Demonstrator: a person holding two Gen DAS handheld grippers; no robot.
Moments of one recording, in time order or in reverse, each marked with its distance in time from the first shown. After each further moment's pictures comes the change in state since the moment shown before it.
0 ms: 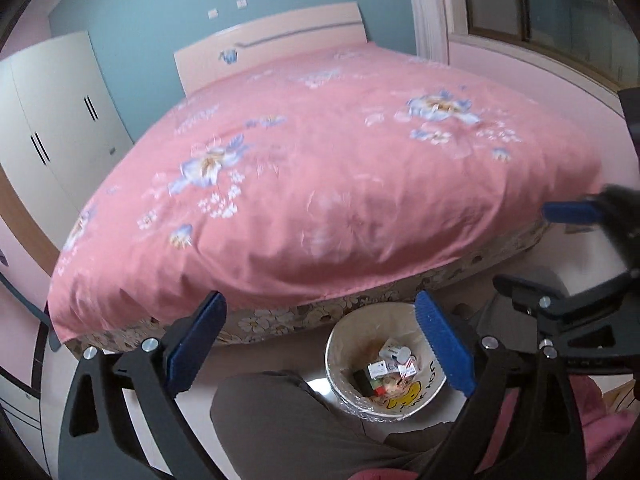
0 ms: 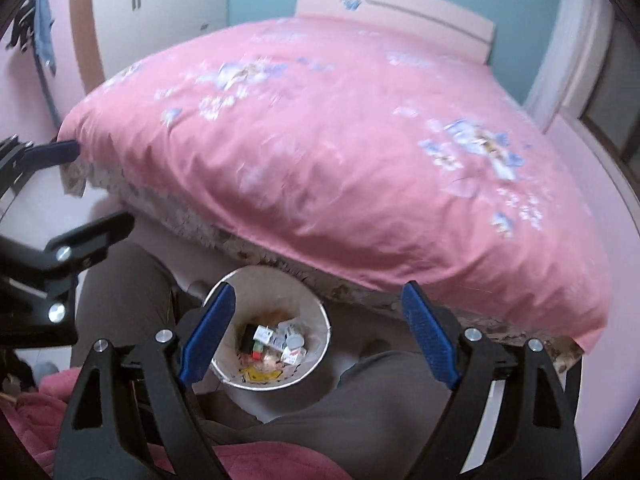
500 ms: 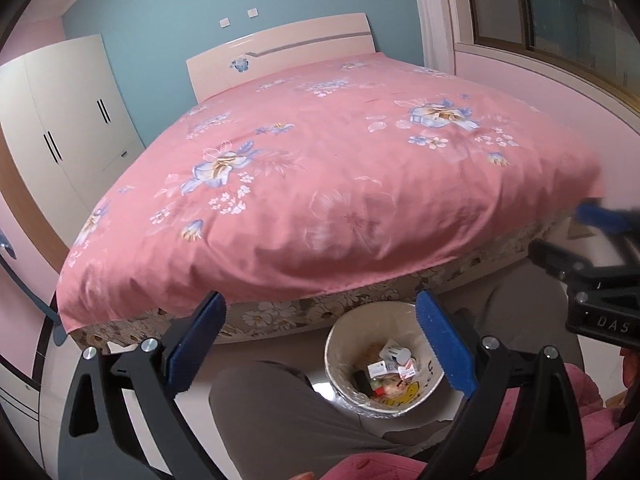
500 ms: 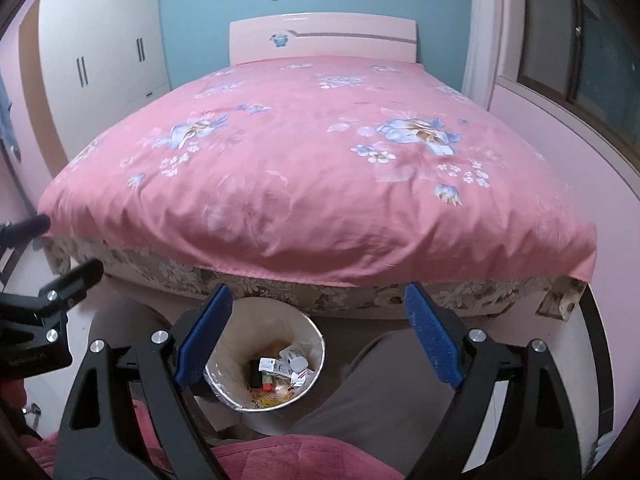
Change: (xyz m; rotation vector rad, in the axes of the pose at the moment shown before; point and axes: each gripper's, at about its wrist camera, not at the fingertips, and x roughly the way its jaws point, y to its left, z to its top) left arm -0.022 -0.008 -0.017 -0.025 -0.025 0.024; right arm -0.036 -0.027 -0.037 0.236 -0.115 -0.067
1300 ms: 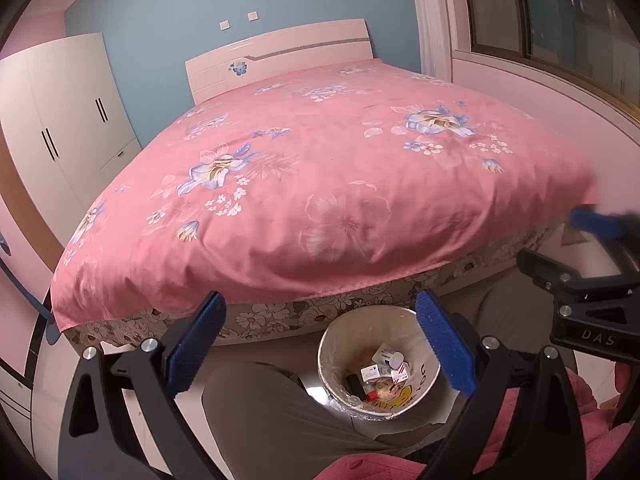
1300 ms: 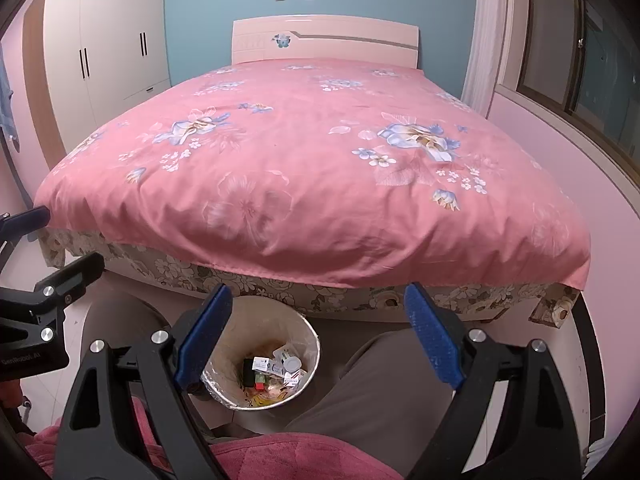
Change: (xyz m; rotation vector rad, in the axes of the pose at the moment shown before) left arm -0.006 0.000 -0.003 -0.013 -0.020 -0.015; right arm 0.000 0.008 0.001 -0.033 0.002 -0.013
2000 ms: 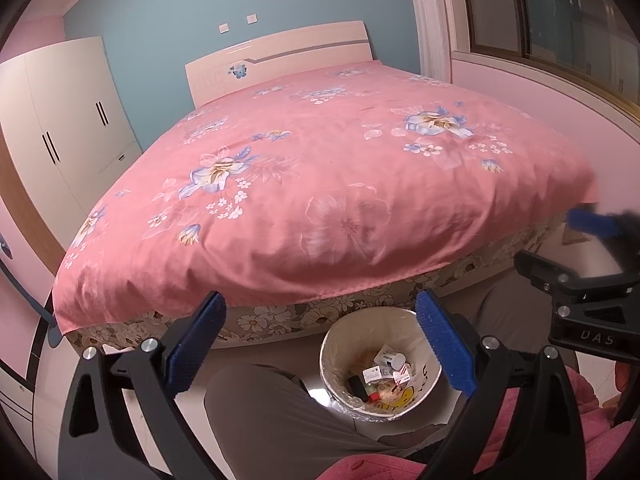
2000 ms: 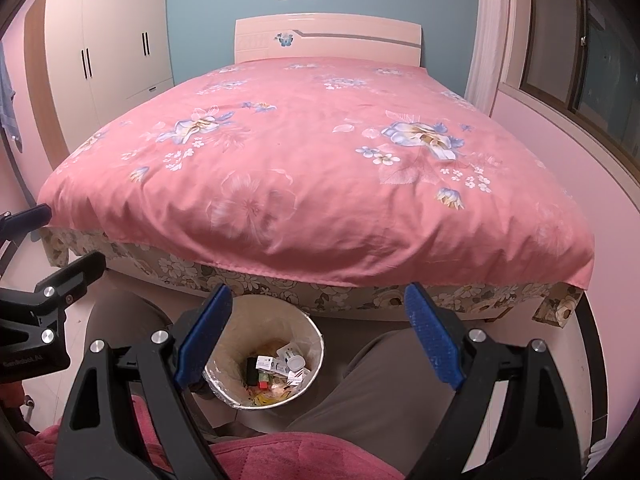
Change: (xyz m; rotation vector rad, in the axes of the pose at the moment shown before) left arm 0.001 0.001 0.001 0.005 -0.004 0.001; right arm 0.003 0.002 0.000 -0.009 0.001 0.009
